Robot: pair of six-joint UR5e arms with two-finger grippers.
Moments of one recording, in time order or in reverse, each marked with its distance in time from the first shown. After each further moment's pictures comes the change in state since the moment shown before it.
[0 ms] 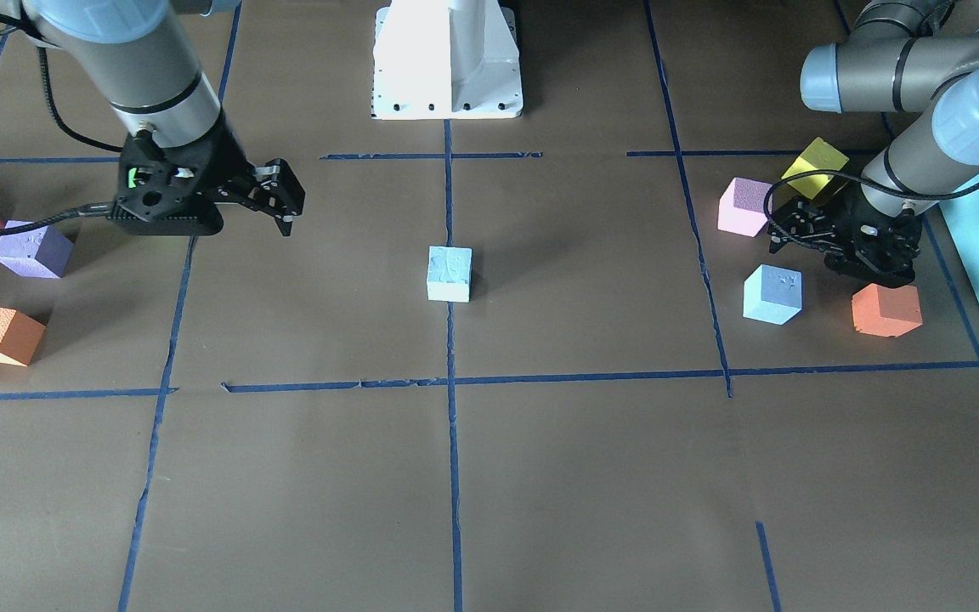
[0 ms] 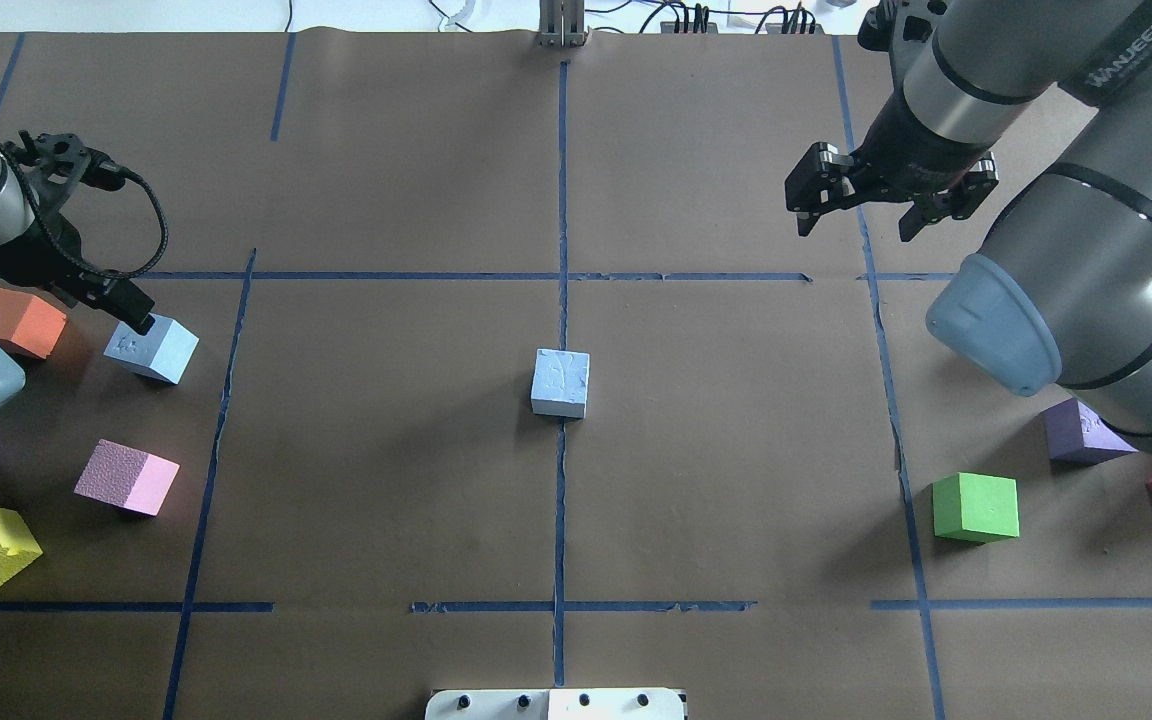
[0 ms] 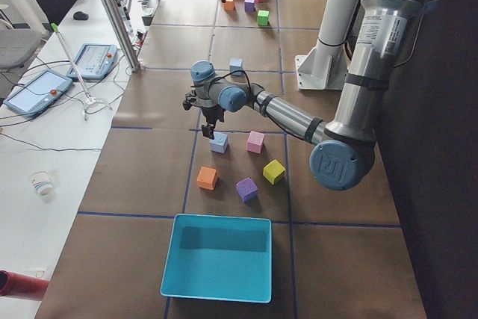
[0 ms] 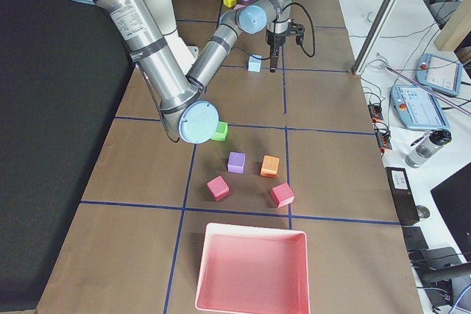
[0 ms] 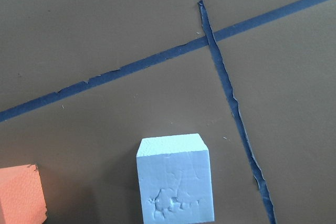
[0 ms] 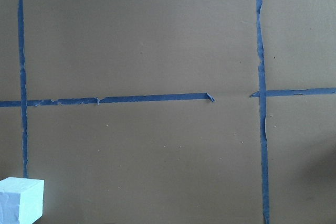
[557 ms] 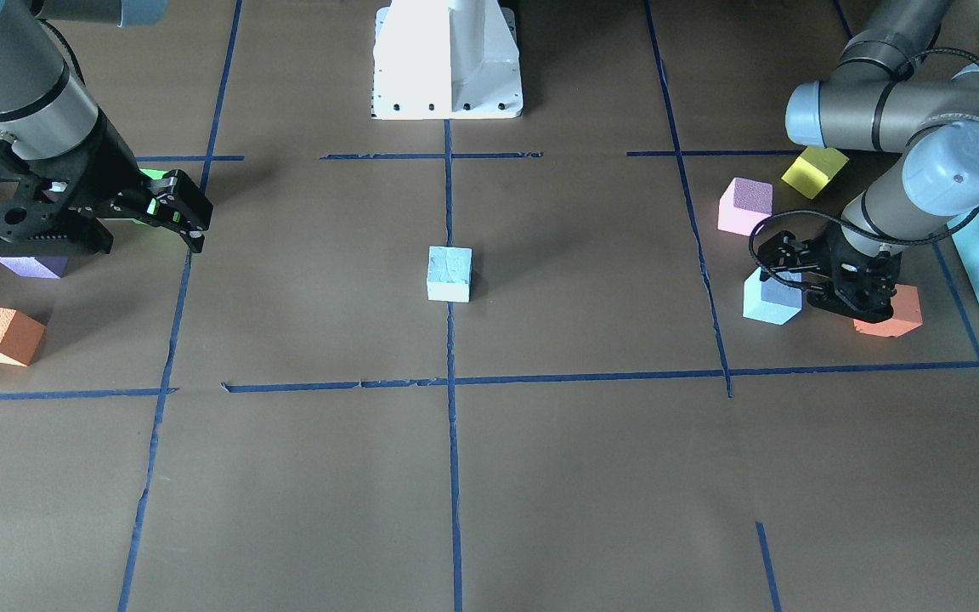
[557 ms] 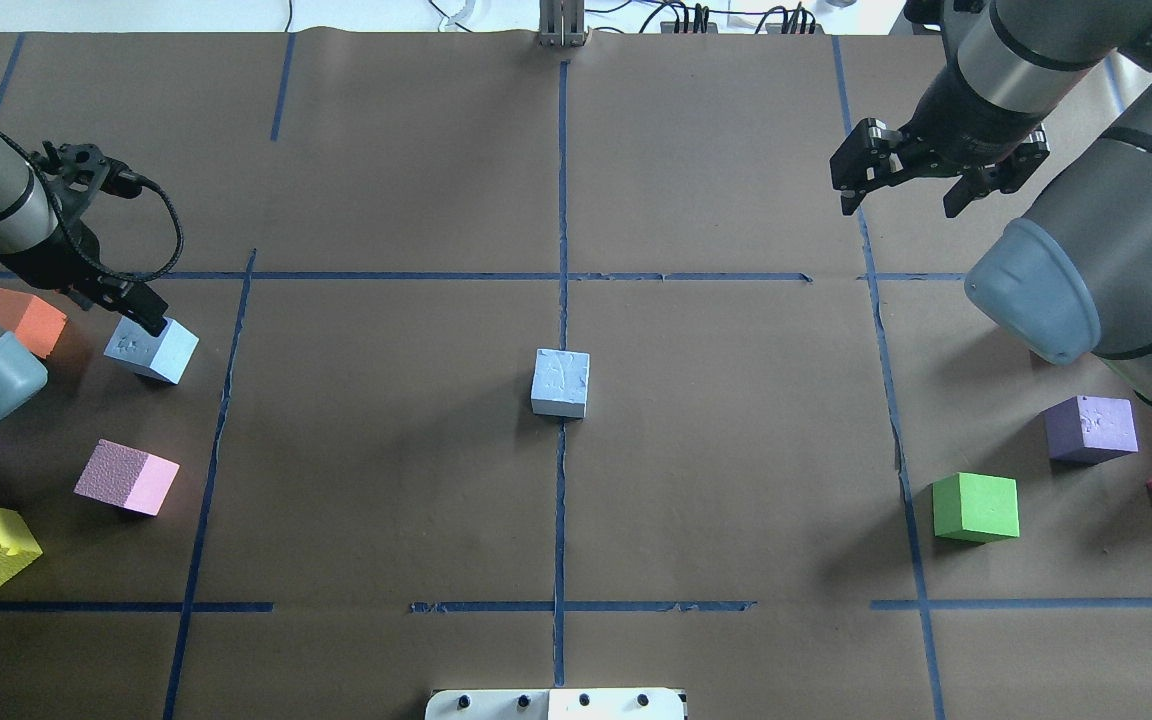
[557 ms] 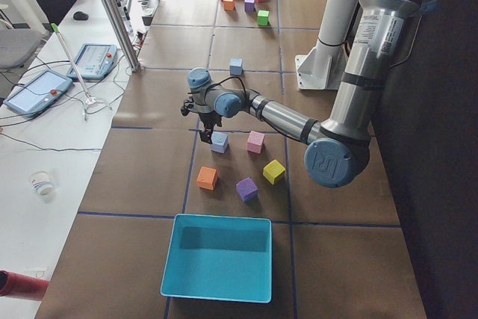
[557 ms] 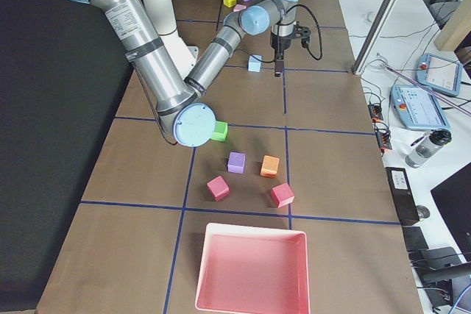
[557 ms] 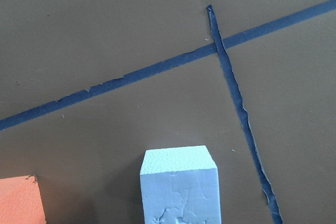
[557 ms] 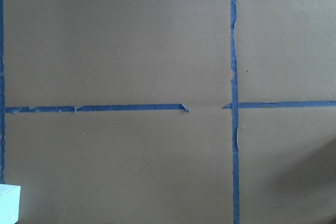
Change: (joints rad) left arm 0.016 -0.016 0.093 -0.083 0.001 -0.020; right arm 0.051 -0.011 0.000 -0.041 0.008 -0.082
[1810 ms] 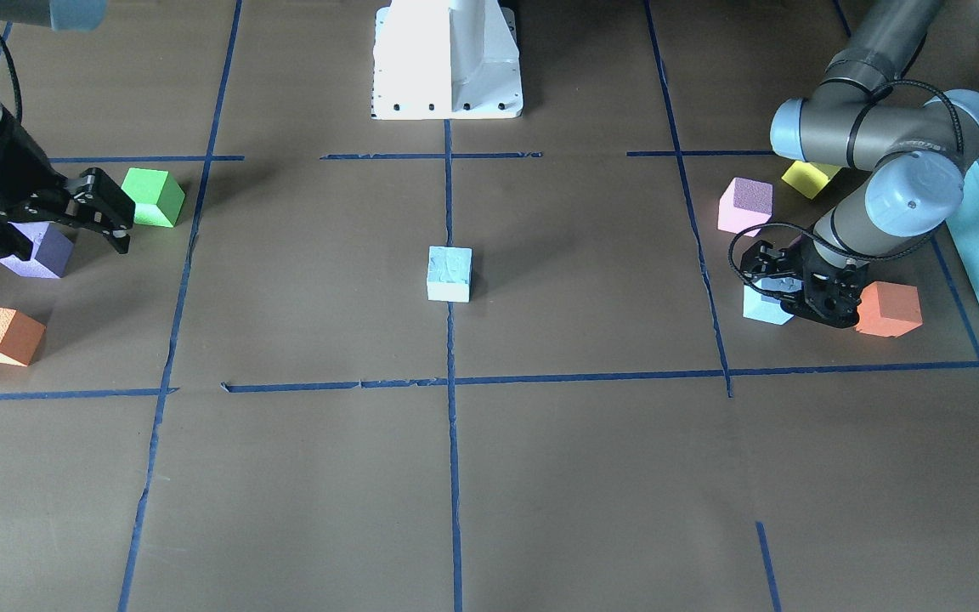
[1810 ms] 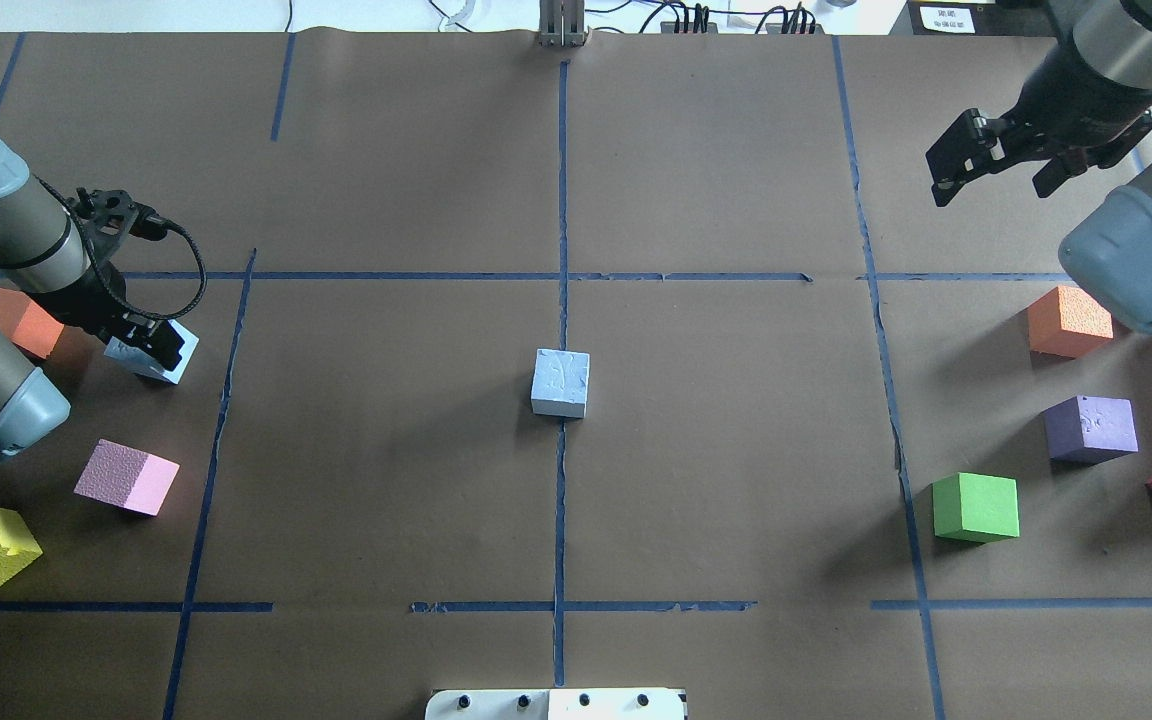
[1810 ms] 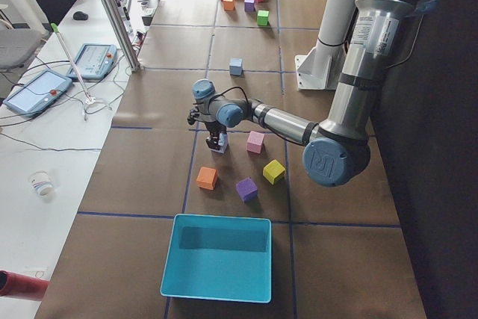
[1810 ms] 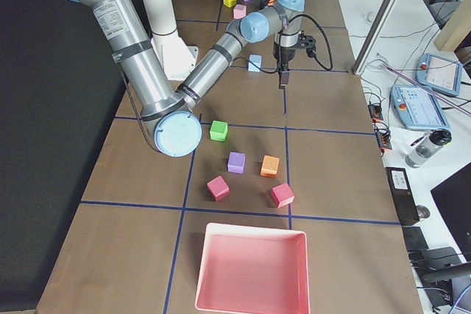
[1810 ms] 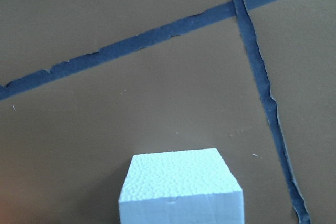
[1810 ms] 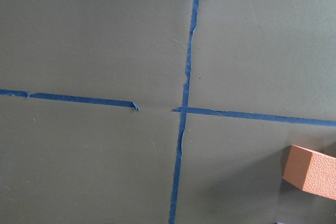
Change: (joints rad) left arm 0.062 0.009 0.057 -0.052 0.000 -0.032; right arm 0.120 -0.108 0.026 -0.018 0.048 -0.267
